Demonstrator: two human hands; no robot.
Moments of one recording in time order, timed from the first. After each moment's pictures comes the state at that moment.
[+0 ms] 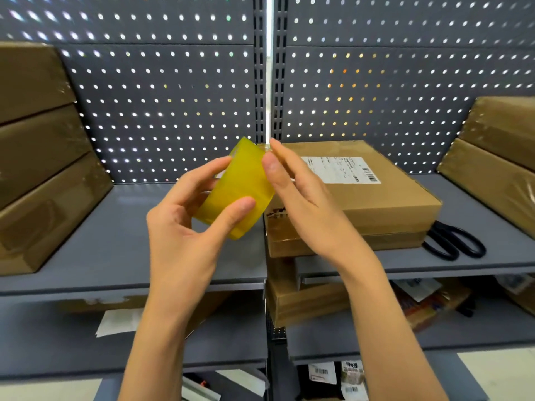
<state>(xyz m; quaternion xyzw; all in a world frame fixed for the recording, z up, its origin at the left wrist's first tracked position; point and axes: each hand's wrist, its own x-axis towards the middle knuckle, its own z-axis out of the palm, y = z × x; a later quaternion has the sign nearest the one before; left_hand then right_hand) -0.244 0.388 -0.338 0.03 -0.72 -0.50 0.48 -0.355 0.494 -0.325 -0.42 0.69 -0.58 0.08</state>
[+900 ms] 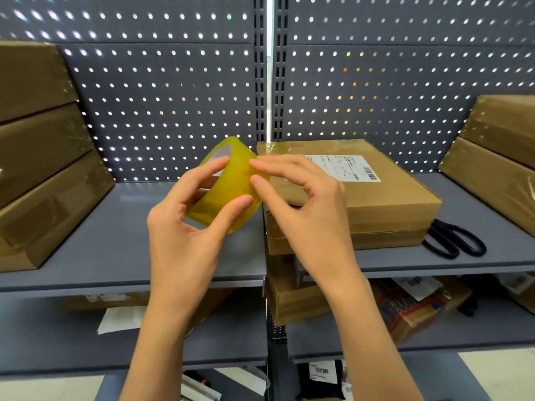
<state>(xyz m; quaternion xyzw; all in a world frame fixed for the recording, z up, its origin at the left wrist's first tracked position) -0.245 0.390 -0.341 0.06 -0.75 -0.42 0.51 -0.335 0.494 -0.331 -0.43 0.65 -0.61 -0.15</state>
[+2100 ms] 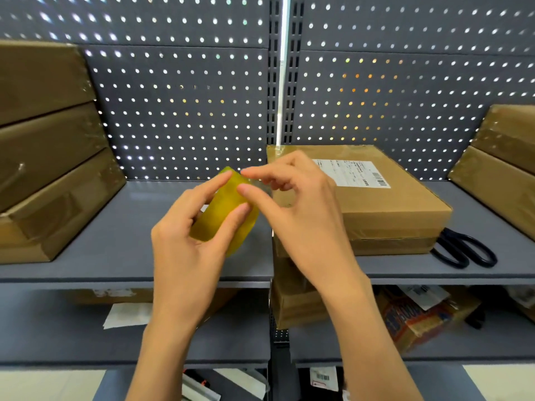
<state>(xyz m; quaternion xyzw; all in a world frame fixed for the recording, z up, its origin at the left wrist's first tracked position) -0.232 0.392 -0.347 0.12 -0.76 -0.40 0.50 -0.325 0.482 -0.319 -0.44 0.69 -0.56 -0.13</state>
